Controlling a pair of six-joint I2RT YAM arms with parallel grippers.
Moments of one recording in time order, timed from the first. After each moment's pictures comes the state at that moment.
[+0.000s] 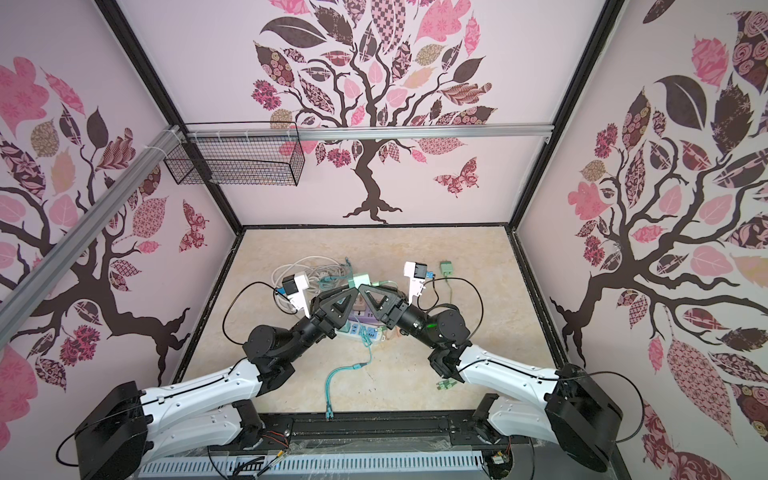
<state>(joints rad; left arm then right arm) -0.90 1.09 0.47 1.11 0.06 -0.71 0.86 1.16 0.54 1.10 -0.22 1.01</state>
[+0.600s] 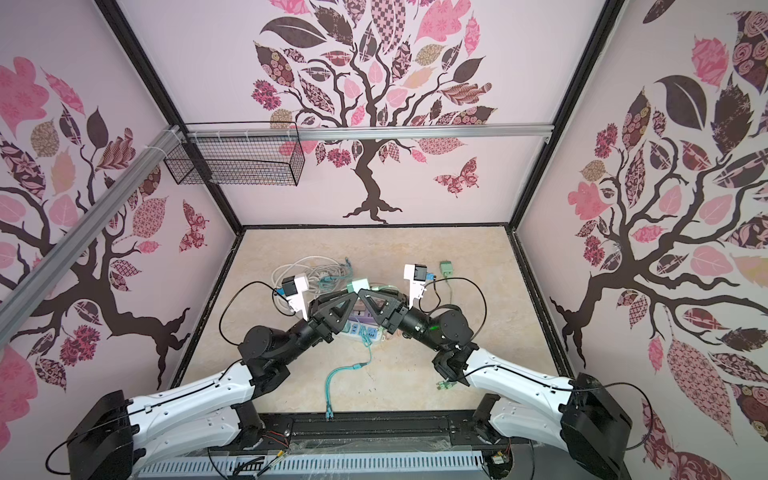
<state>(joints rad) -0.90 1.01 0.47 0.98 0.09 -0.71 0.86 1.07 0.54 0.95 -0.22 0.94</state>
